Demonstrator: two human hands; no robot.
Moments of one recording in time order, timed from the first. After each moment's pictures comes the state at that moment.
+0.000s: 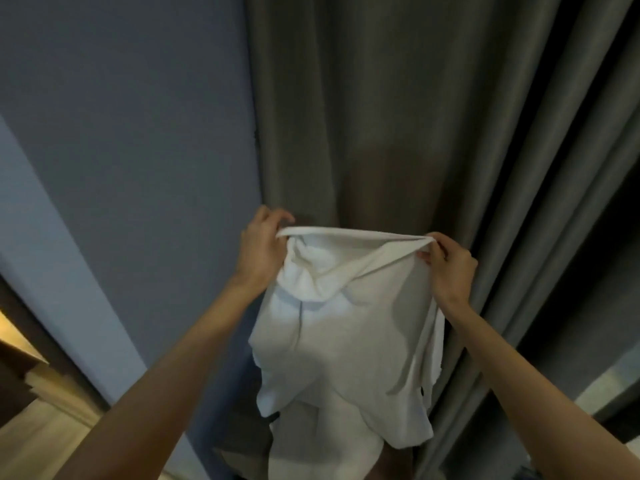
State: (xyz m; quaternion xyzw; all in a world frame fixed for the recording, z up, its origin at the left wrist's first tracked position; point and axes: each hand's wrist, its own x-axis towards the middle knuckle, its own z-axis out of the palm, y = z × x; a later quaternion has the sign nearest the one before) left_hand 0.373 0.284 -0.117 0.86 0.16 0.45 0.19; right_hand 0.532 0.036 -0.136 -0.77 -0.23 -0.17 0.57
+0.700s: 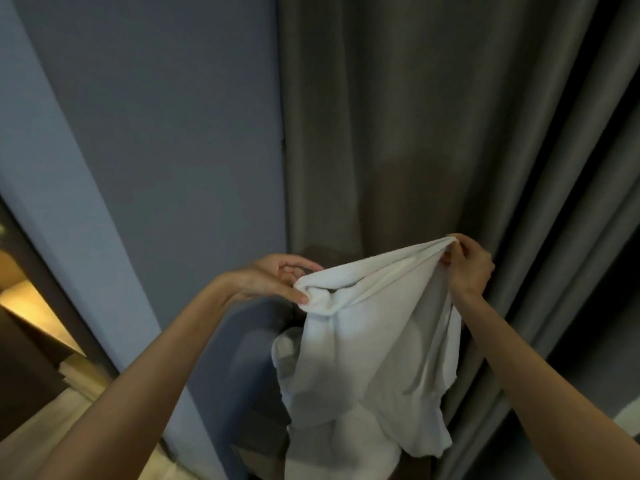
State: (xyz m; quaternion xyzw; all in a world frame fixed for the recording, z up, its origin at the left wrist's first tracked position) left_hand 0.314 0.302 -0.105 0.82 0.09 -0.02 0.57; right_hand 0.546 0.060 -0.133 -0.75 -0.12 -0.16 0.63
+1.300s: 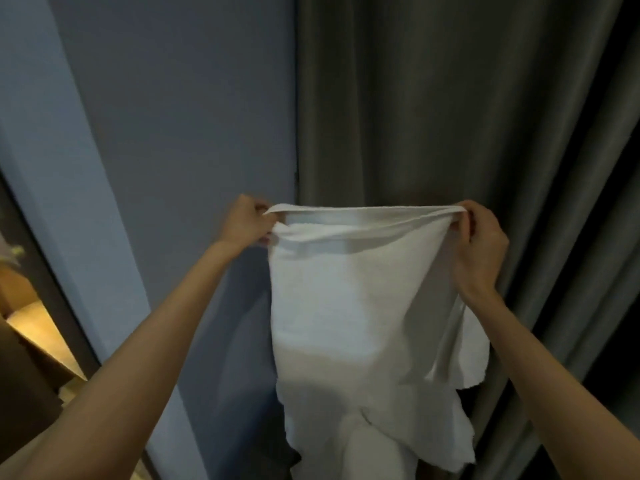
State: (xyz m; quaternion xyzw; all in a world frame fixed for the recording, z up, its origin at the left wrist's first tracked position) left_hand 0.327 0.344 -0.001 0.83 0.29 0.33 0.35; right_hand 0.525 0.084 -0.042 -0.70 -0.29 -0.34 0.56
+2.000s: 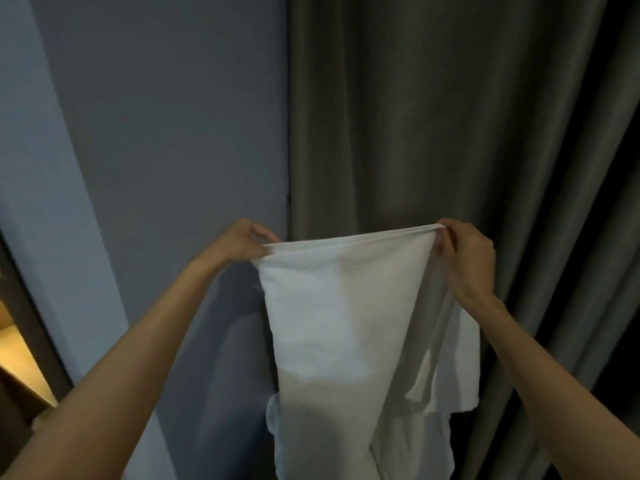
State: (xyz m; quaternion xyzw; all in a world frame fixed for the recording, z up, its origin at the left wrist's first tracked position) left_hand 0.336 0.365 0.005 0.92 0.20 0.19 0.27; right_hand 0.552 0.086 -0.027 -0.78 -0.34 -0.31 0.43
